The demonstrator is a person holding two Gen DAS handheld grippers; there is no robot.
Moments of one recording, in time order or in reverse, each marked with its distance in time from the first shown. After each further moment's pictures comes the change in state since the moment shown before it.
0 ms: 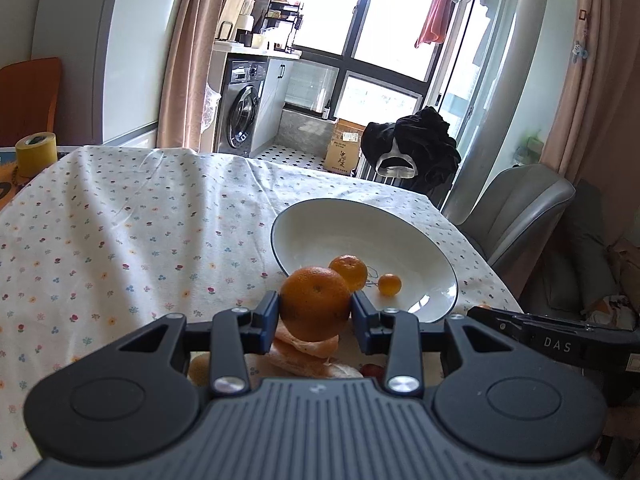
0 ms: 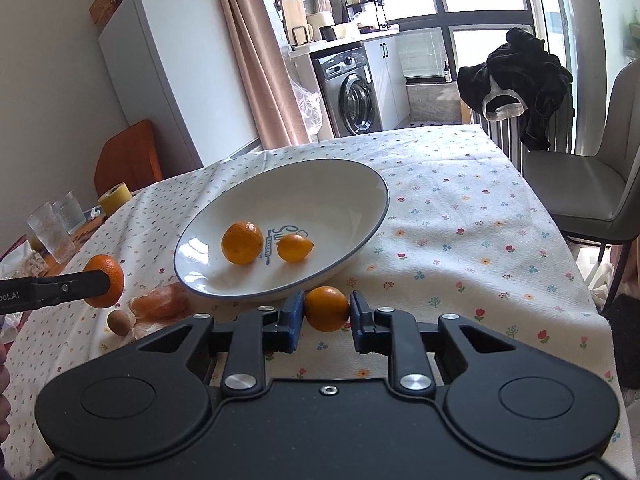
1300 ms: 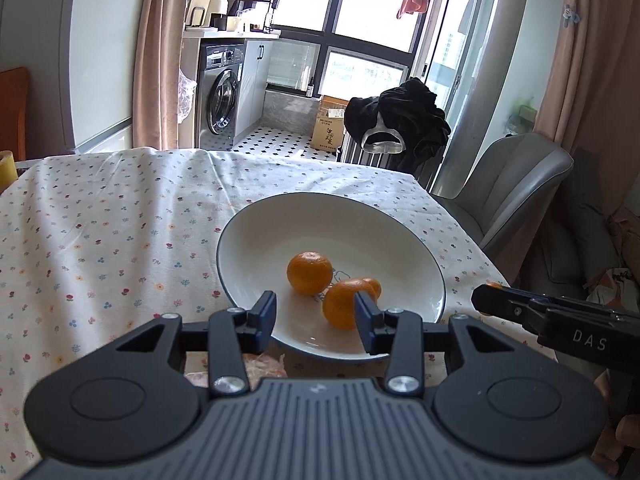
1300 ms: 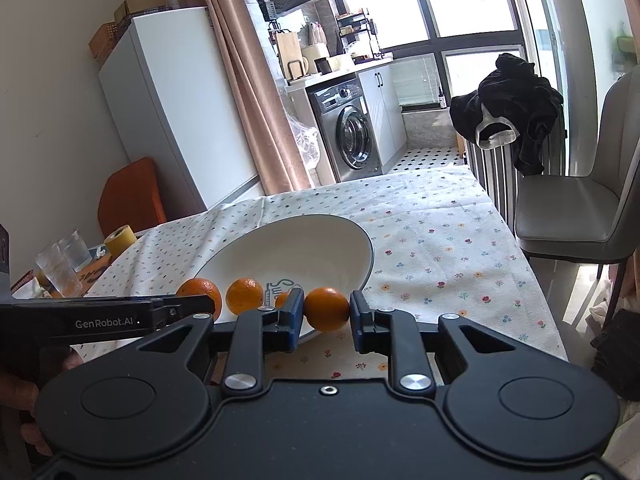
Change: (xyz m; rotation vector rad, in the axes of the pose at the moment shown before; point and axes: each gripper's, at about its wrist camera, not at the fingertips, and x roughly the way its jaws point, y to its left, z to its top) left arm 0.046 -0.030 0.020 0.061 0.072 -0.004; right arm -0.019 -0.015 0.025 0.033 -0.087 0.004
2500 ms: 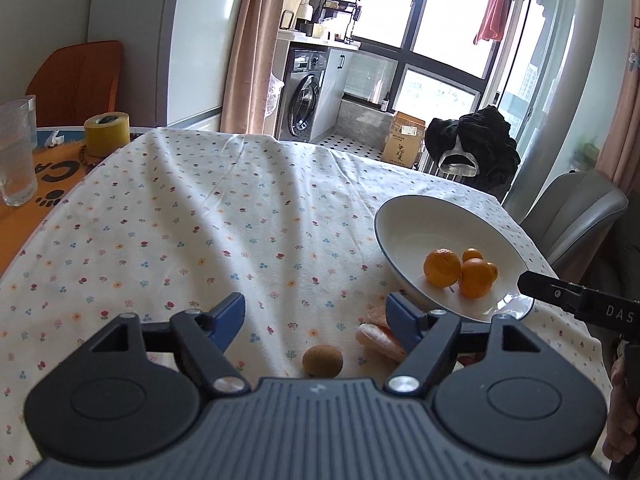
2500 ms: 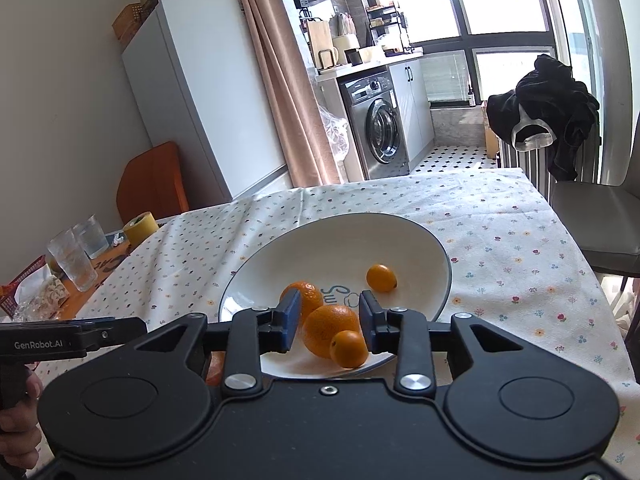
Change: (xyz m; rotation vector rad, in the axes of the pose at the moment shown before) left arm -0.060 0.080 -0.028 -0.135 -0.033 0.167; right arm 0.035 0.047 0.005 -0.053 0.026 0.057
